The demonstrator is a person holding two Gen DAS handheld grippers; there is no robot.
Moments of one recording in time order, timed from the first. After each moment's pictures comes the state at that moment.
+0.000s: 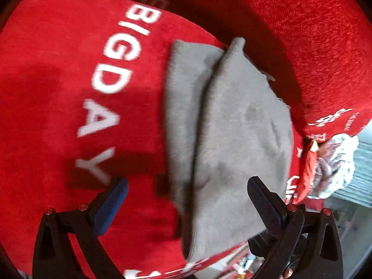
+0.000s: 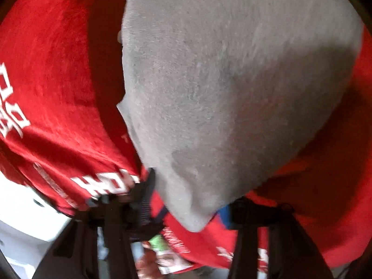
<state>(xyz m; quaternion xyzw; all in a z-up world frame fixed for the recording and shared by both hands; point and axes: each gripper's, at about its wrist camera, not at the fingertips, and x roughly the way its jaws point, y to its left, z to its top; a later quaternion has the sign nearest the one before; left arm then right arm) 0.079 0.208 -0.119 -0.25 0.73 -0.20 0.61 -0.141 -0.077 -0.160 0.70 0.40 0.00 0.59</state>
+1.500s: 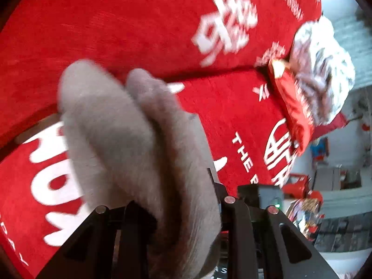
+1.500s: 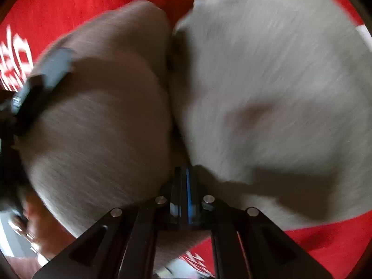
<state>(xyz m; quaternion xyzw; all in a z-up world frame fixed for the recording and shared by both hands) 0.053 -0.205 0.001 0.03 0.65 -0.40 0.64 -0.137 -0.228 -0.109 0.54 0.48 0.05 0.69</state>
